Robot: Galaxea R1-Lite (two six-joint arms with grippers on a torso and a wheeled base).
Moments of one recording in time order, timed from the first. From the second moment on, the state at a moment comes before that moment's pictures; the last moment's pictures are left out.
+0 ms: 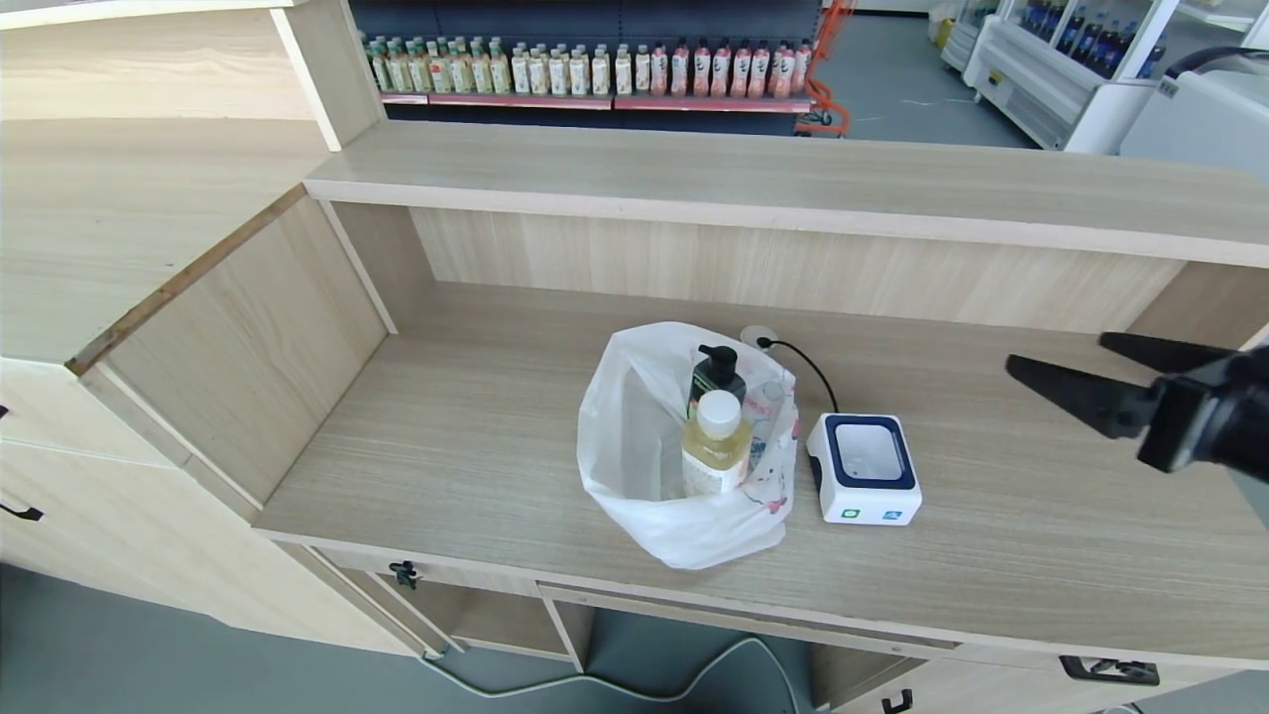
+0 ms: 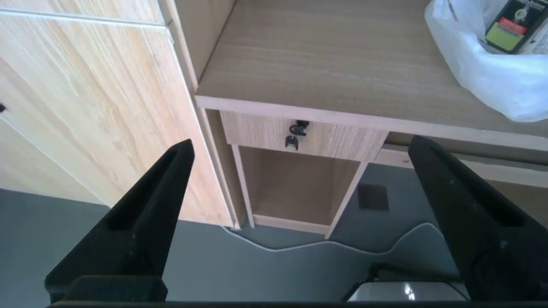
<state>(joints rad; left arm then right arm) 0.00 0.00 0.00 0.00 0.00 0.00 0.11 1.17 -0.57 -0.55 0.22 -0.05</state>
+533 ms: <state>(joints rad) 0.00 0.00 0.00 0.00 0.00 0.00 -0.14 0.33 -0.07 -0.18 0.03 -0.11</state>
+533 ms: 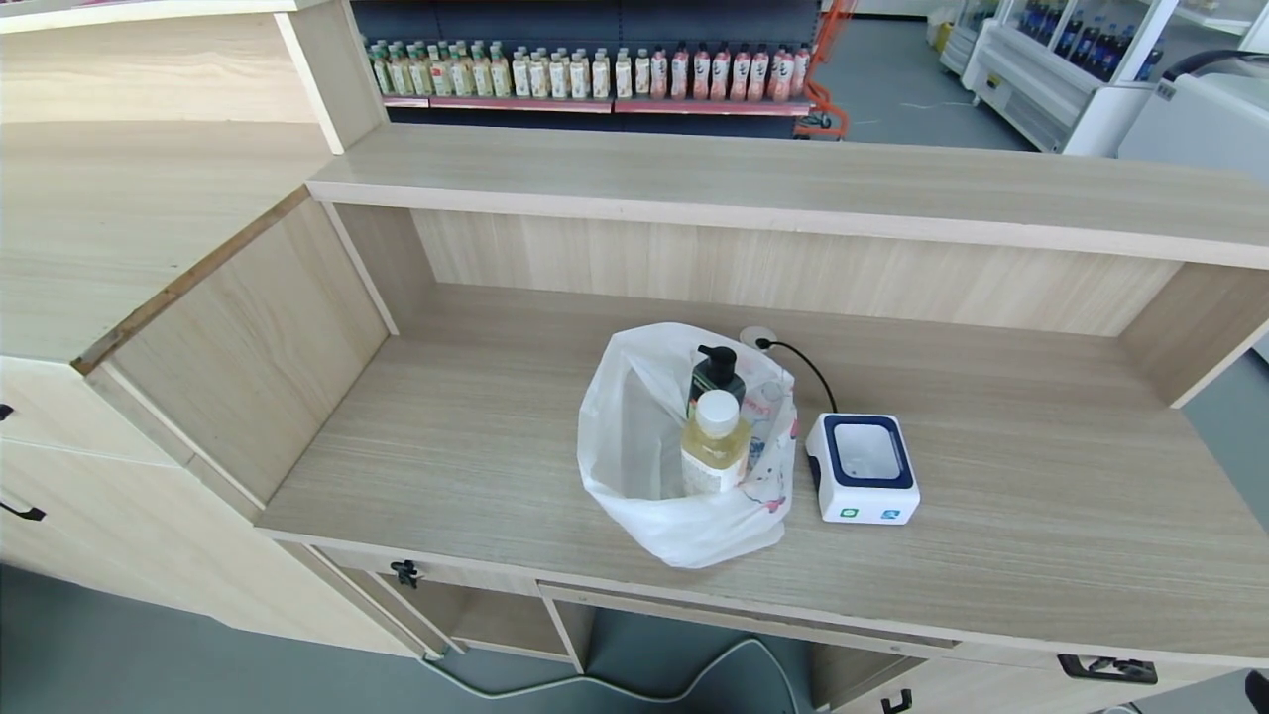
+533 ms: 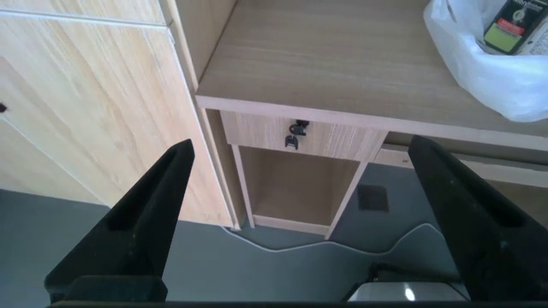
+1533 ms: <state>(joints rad) 0.00 0.00 0.00 0.00 0.00 0.00 -0.01 0.02 0.00 -0.02 0.01 -0.06</state>
